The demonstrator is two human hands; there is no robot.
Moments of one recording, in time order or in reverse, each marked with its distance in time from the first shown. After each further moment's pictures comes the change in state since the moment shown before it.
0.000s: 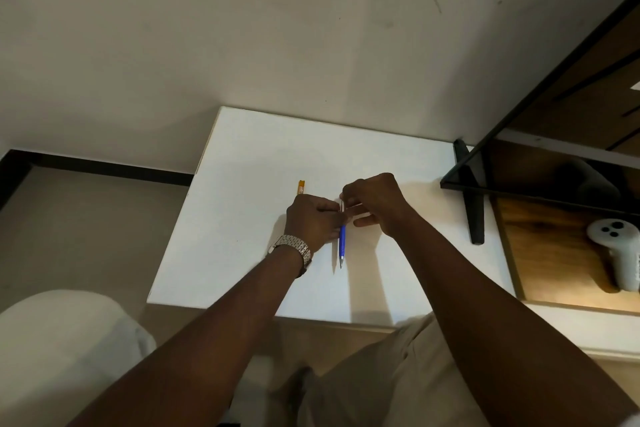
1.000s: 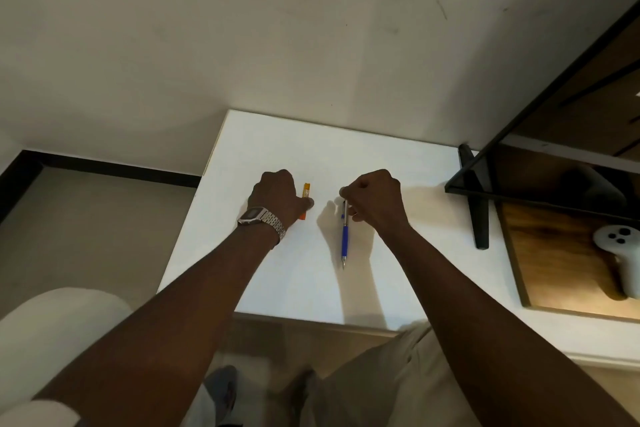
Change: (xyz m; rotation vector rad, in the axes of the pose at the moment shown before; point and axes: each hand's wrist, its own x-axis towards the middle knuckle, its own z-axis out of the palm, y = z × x) left_hand 0.036 0.020 -0.058 0.845 0.183 0.115; right_hand -0.013 -0.001 0.012 -0.189 0.172 -0.301
